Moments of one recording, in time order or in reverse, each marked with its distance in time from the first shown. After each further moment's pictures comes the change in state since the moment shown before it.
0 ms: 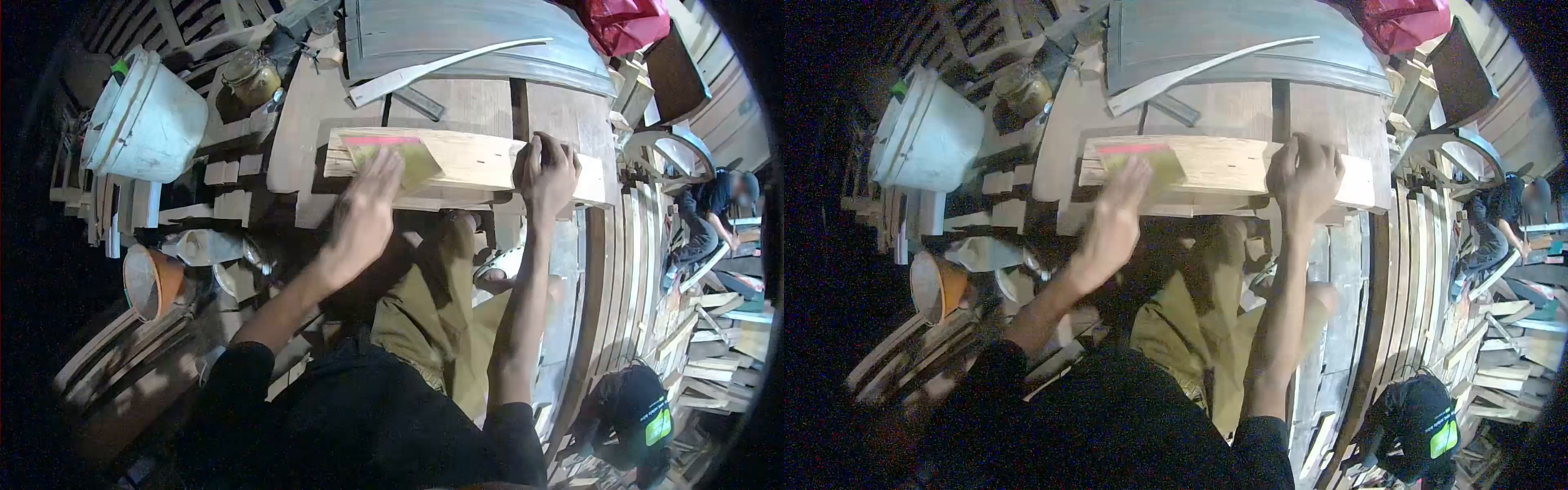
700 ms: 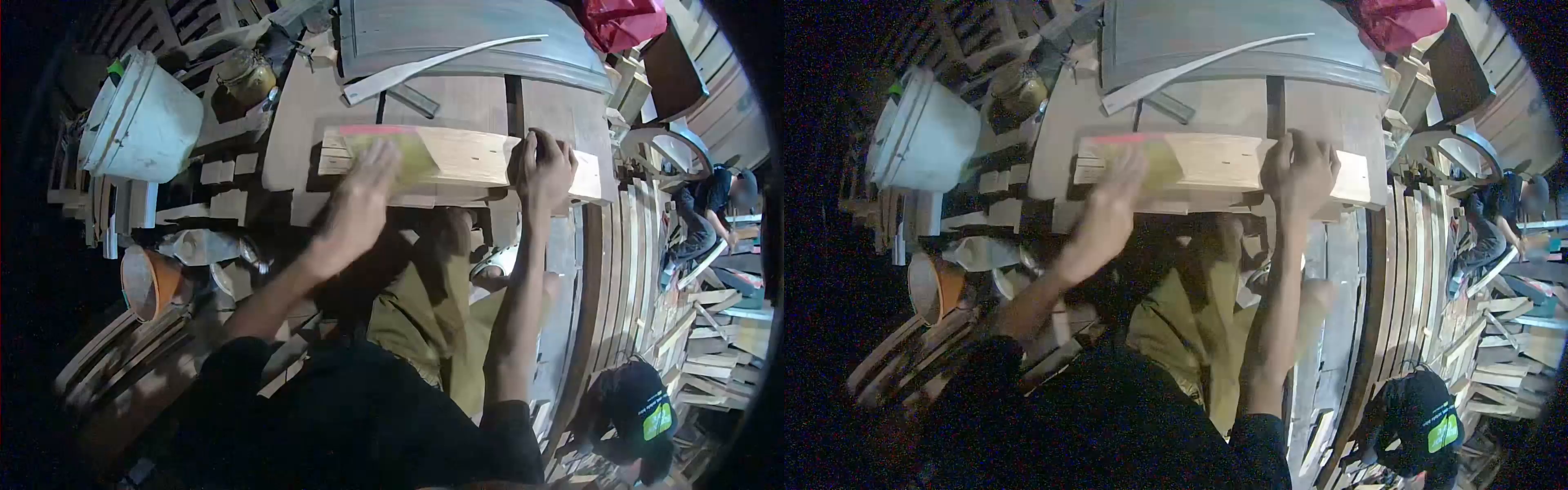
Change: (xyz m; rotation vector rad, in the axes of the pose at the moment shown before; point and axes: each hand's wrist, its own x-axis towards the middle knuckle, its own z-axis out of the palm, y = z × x) left_hand 0.005 -0.010 0.001 -0.034 -0.052 0.087; right_hand 0.001 0.006 0.005 -0.036 0.045 0.020
